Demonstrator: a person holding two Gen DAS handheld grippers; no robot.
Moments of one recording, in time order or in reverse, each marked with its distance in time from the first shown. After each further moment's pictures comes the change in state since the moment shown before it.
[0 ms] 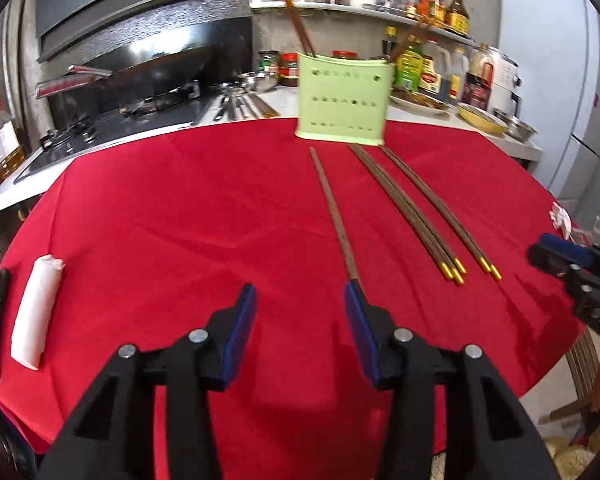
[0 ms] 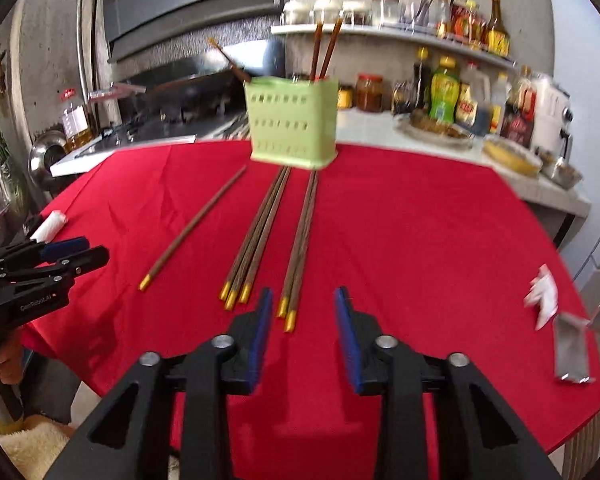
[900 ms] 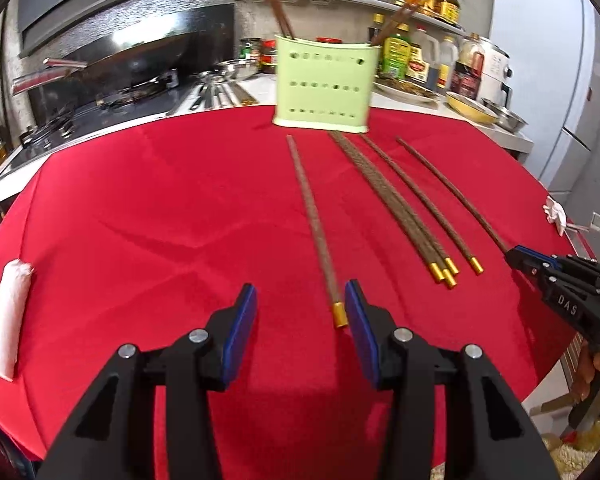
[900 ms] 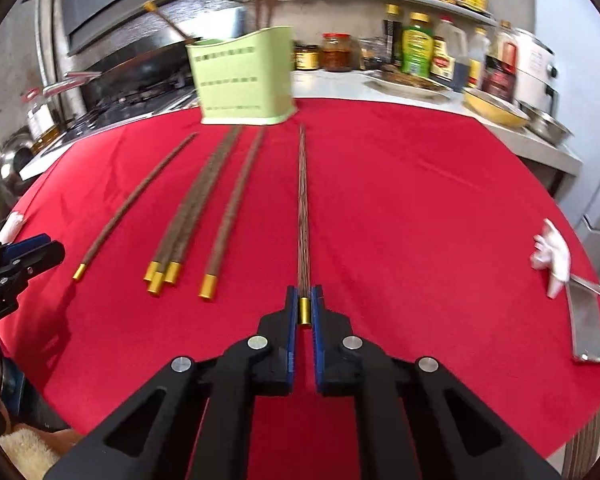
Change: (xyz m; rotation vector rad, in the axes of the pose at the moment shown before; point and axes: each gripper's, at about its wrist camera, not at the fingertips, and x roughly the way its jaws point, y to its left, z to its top) left arm 0.022 -0.015 0.005 0.006 0.047 -0.058; right arm 0.030 -0.040 -0.010 0.099 0.089 -0.077
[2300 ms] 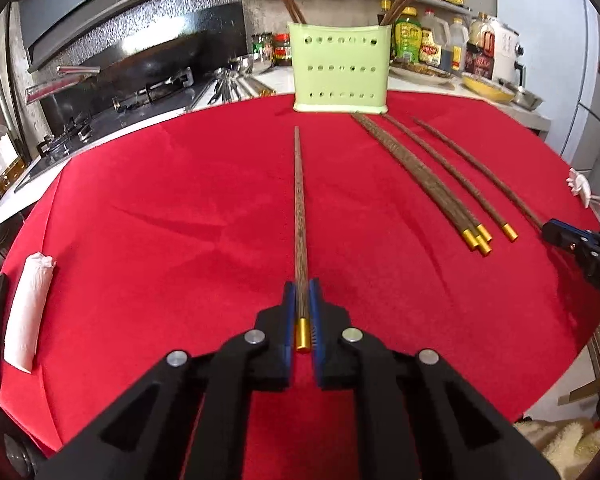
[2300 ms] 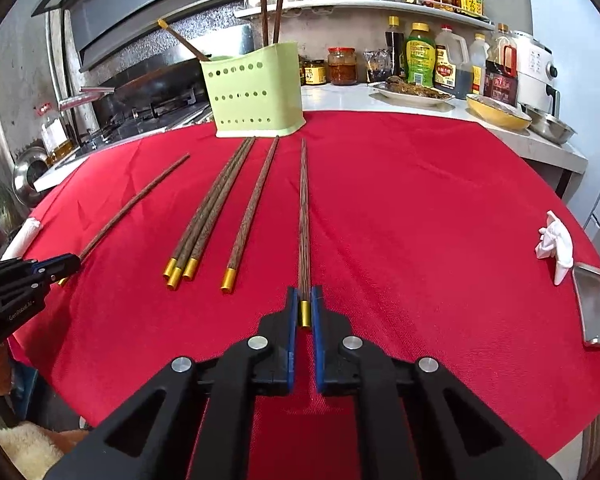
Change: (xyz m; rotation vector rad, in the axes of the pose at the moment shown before) left arm -0.002 0.007 -0.017 0.039 0.004 0.104; right arm -0.015 0.005 -0.009 -0.001 -0.083 0.062
